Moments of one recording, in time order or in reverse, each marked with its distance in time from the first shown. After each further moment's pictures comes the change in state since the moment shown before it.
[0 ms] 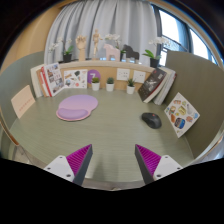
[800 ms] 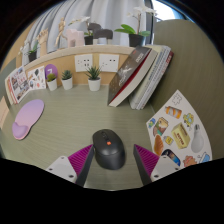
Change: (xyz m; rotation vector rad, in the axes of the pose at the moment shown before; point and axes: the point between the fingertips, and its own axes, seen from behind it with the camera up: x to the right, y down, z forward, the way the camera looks) arm 0.203 -0.053 0.192 -0.123 0.027 0.022
